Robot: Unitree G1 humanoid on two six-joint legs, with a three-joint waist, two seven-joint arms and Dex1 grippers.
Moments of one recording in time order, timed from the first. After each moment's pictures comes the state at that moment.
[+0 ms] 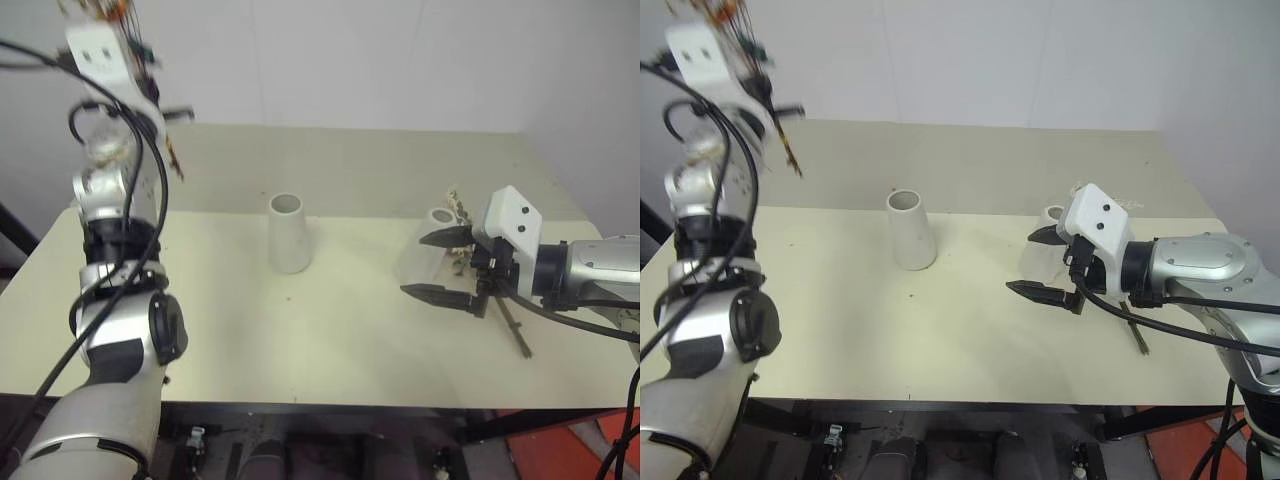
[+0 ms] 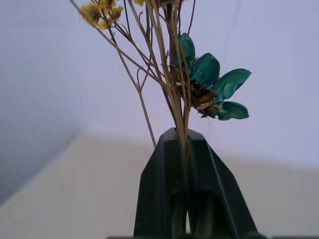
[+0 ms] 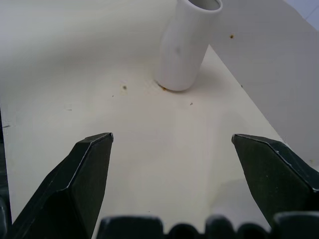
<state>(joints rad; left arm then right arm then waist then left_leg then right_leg) -1.31 0.47 0.35 0.67 -0.23 0.30 -0.12 -0.49 -1.02 -0.09 -0.58 0.65 0.84 0.83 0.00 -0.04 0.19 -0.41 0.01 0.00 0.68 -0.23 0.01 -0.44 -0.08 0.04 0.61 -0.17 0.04</state>
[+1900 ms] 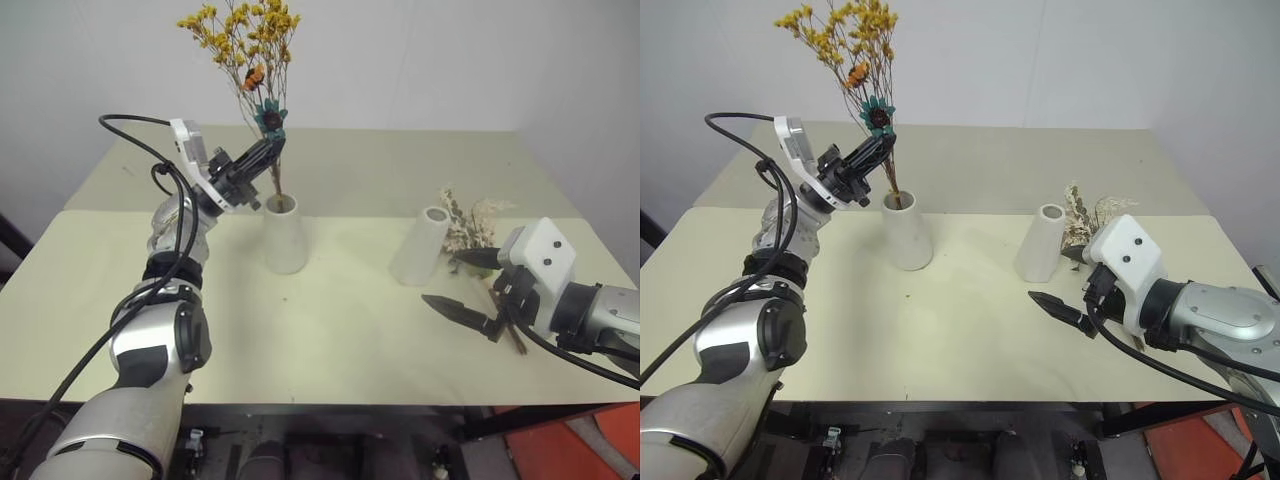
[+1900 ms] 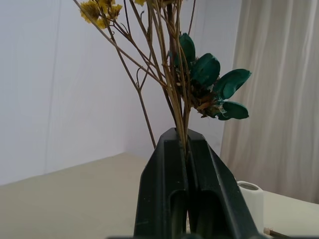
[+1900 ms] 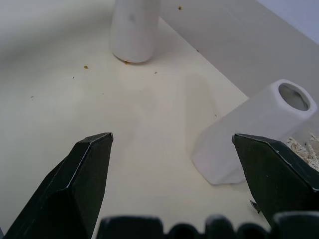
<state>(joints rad) -1.20 0.37 0.36 1.14 -0.46 -0.09 -1.31 -0.19 -0.98 -0.33 -0.77 0.69 0.92 0.63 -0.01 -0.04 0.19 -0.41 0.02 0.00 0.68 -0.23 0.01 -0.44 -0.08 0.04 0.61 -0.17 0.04</state>
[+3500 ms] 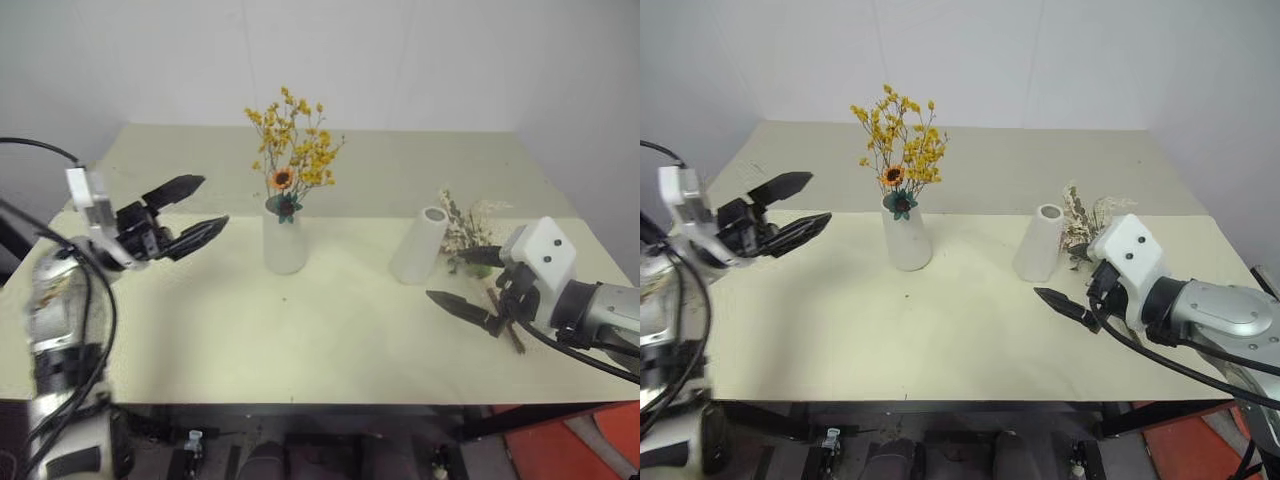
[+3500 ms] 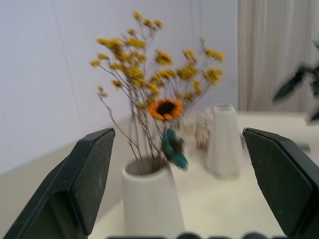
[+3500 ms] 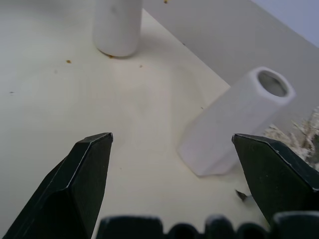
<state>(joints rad) -0.47 0.78 0.39 -0.01 -0.64 0.31 -1.24 -0.16 -1.00 -0.37 -0.69 0.64 0.89 0.66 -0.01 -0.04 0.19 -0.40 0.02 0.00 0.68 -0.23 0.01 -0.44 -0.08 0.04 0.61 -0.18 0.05</state>
